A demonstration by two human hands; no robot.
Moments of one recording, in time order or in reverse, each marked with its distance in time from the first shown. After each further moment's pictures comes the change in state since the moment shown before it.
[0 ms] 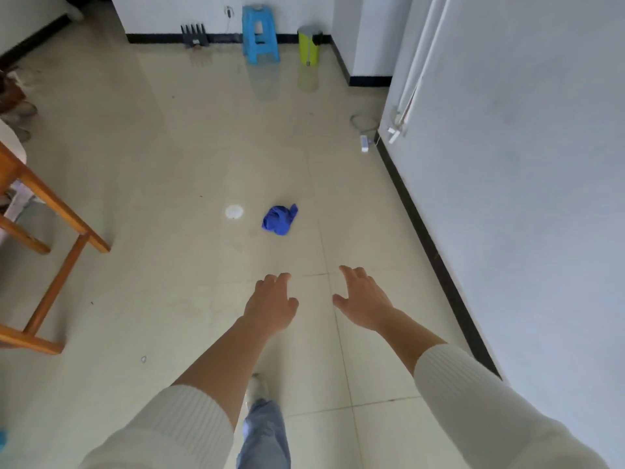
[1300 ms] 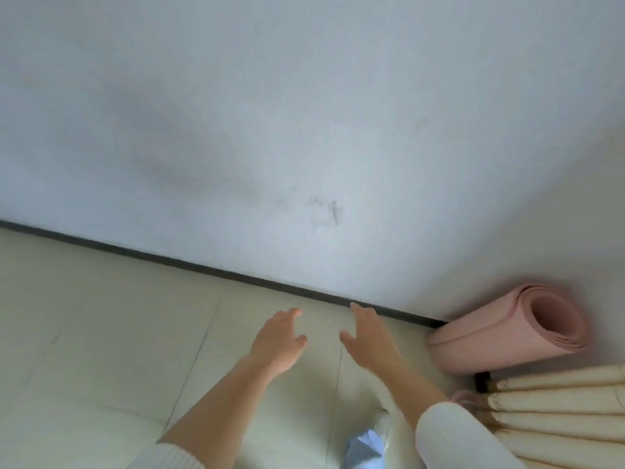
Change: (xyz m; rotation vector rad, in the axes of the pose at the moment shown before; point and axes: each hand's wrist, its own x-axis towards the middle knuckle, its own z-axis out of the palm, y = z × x) left_hand -0.919 0.401 0.595 0.352 -0.725 0.961; right_hand -1.148 0.462 0.312 0.604 0.446 1.211
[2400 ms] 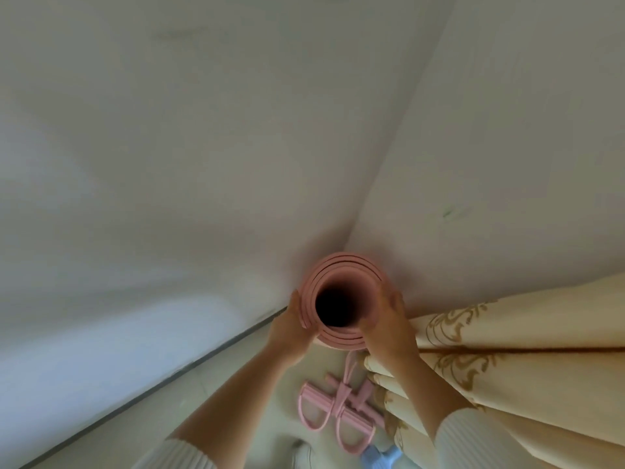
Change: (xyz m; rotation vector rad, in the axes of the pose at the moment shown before) left_hand 0.256 0.391 0.351 0.168 -0.524 0.332; right_hand 0.098 0.479 -0.113 0.460 0.528 0.655
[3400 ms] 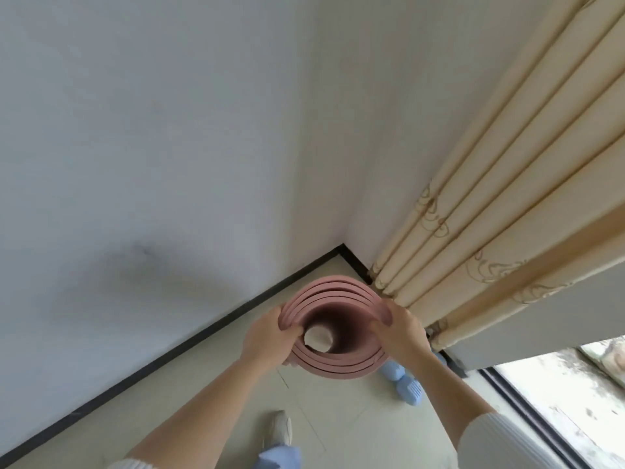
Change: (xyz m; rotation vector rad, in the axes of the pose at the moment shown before) left_hand -0.392 -0.207 -0.083 -0.116 0.069 0.142; right_hand -0.430 -0.105 0.038 0.086 0.037 0.164
